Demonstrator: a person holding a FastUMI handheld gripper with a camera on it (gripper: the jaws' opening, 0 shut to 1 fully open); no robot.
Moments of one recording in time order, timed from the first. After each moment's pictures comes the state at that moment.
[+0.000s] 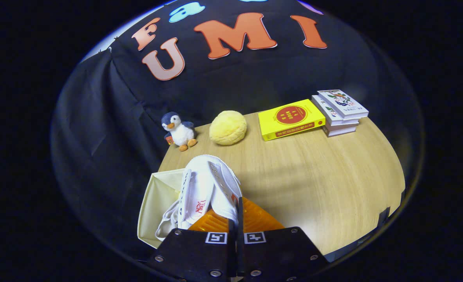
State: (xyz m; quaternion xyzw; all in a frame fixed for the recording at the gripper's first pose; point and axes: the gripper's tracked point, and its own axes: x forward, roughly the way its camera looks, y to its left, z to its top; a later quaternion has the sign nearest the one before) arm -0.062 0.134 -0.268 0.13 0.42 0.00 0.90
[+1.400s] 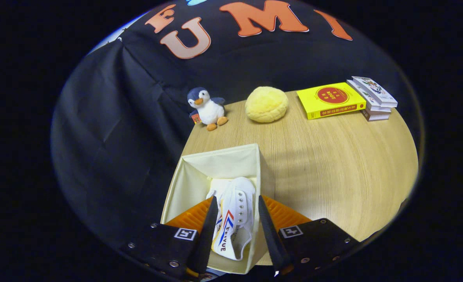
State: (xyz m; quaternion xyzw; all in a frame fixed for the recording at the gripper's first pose) arm -0.056 0.217 -0.293 0.13 0.45 0.06 0.88
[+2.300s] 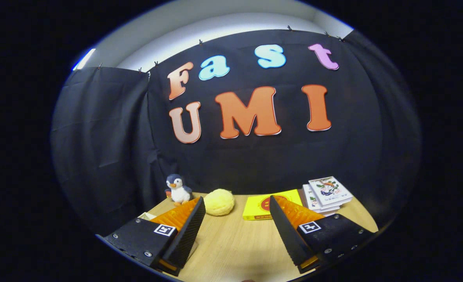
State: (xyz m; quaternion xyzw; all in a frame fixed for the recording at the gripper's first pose) arm -0.014 -0.018 -0.105 0.03 0.10 0.02 0.99
